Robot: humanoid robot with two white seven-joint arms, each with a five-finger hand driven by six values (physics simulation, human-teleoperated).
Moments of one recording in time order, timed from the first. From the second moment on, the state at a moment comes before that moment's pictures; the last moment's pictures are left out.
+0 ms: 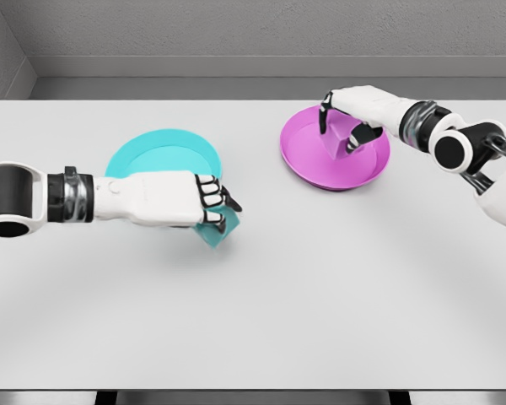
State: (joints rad) left arm -0.82 0.84 -0.98 -1.70 -0.54 -0.61 -0.31; right arm -0.93 -0.66 0.97 -1.45 0.25 0.17 0.39
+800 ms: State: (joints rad) left arm -0.82 0.77 -0.89 -1.35 -0.62 -0.61 -0.32; right arm -0.75 -0.87 0.81 -1.63 0.25 0.01 0.39
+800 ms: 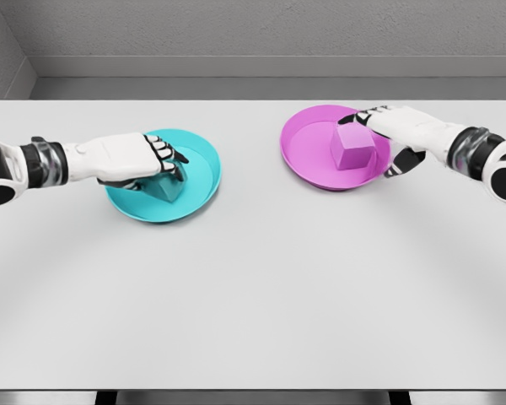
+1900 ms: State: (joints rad) left arm -0.79 1.02 -0.81 -1.40 -0.40 -0.61 -0.32; right arm -0.42 -1.06 0.47 -1.69 0.25 -0.61 0.39
